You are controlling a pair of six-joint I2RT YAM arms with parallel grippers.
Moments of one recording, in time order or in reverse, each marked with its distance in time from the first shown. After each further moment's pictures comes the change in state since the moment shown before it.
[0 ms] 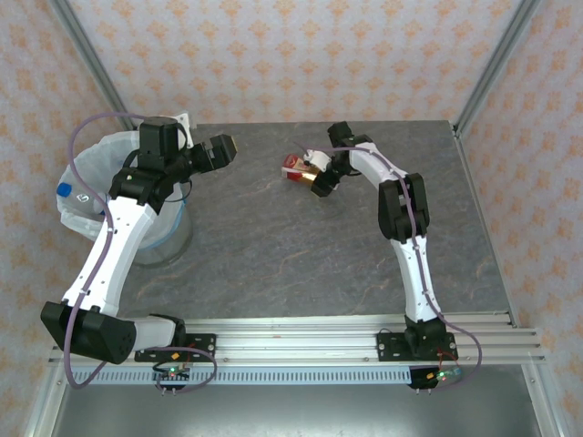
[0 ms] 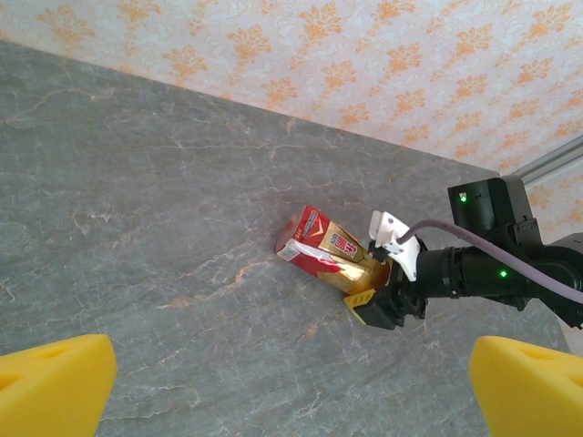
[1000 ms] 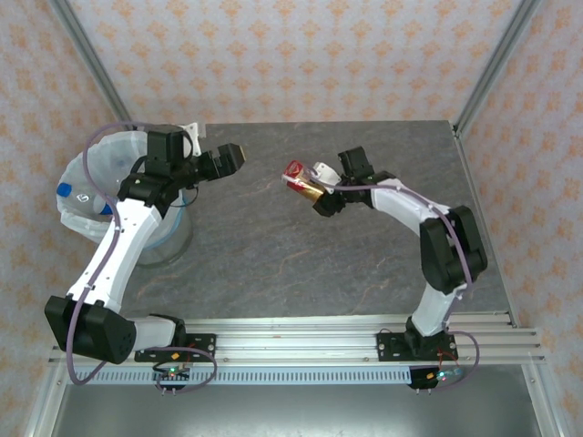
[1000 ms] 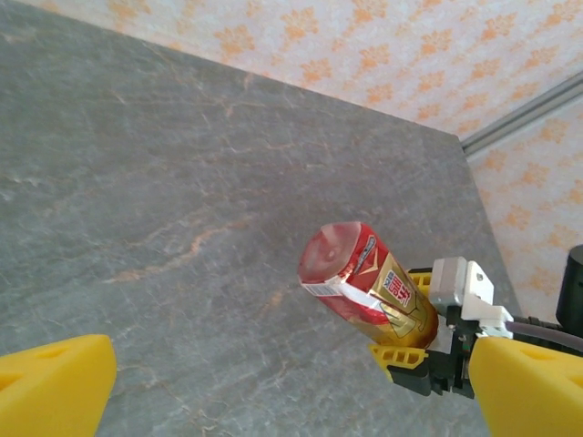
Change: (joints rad) left arm -0.005 0.000 -0.109 0.084 0.143 -0.032; right arm 0.100 -0.709 -0.886 0.503 0.024 0.248
